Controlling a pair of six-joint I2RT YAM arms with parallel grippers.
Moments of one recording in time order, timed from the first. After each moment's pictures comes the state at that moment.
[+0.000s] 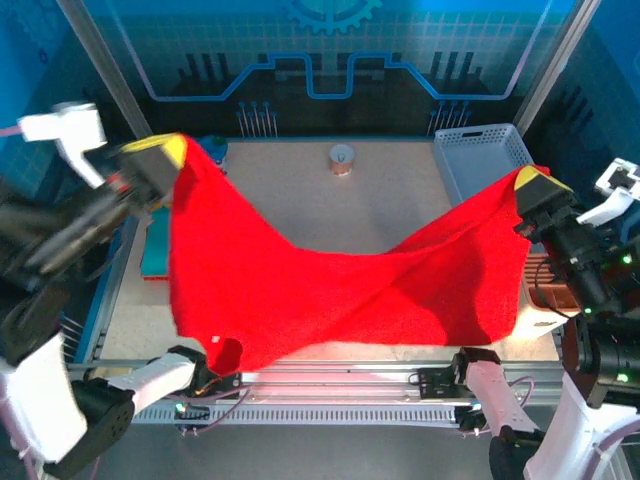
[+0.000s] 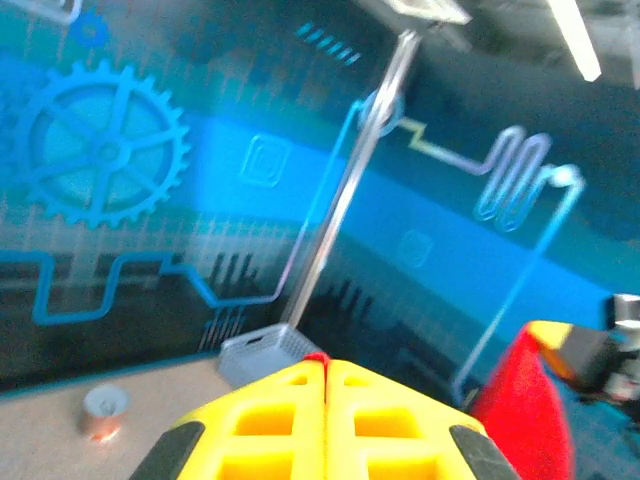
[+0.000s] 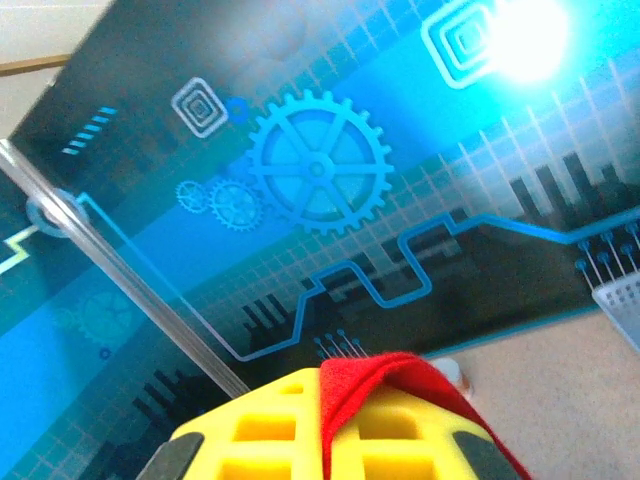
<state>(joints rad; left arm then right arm) -0.26 1.12 2.03 -0.91 0.36 -0.45 -0.16 0.80 1.68 -0.89 -0.37 0.64</state>
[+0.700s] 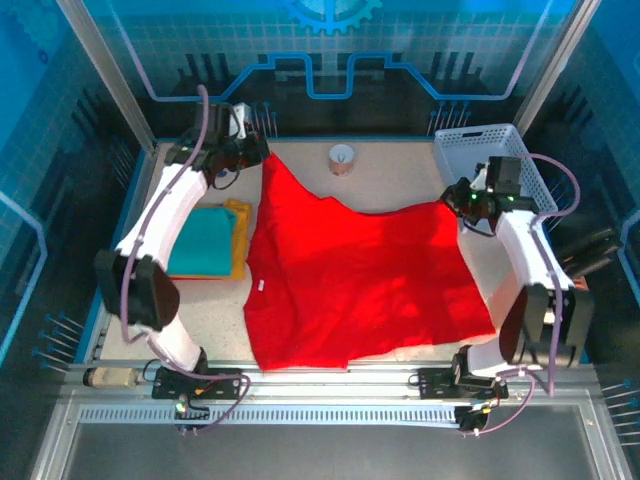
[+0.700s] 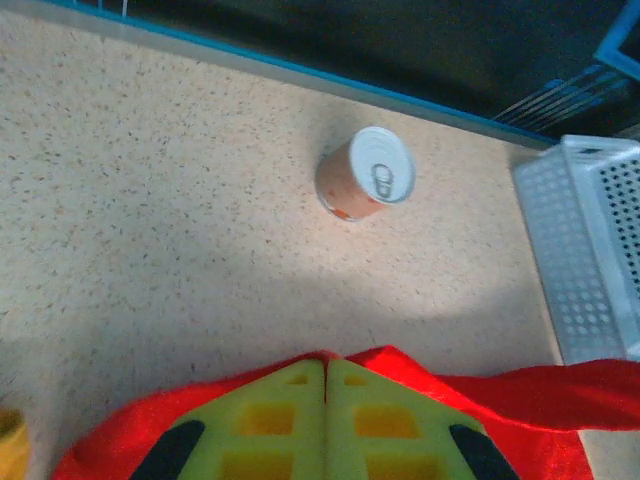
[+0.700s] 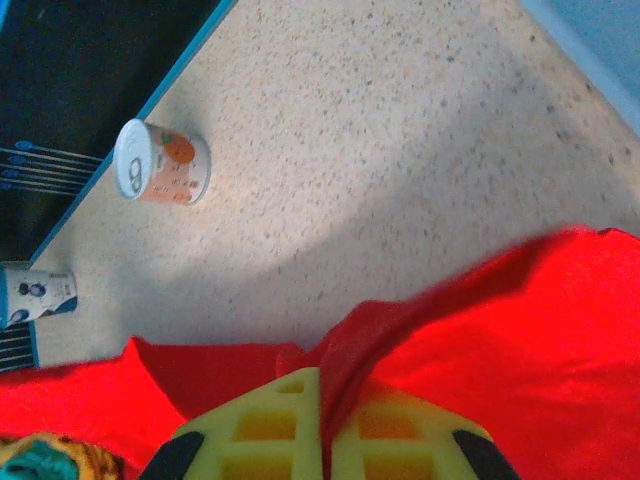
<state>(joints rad) -0.13 1.89 1.79 -0.63 0.32 -0.47 -0.14 1.59 1.21 -0.48 -0.41 0.61</state>
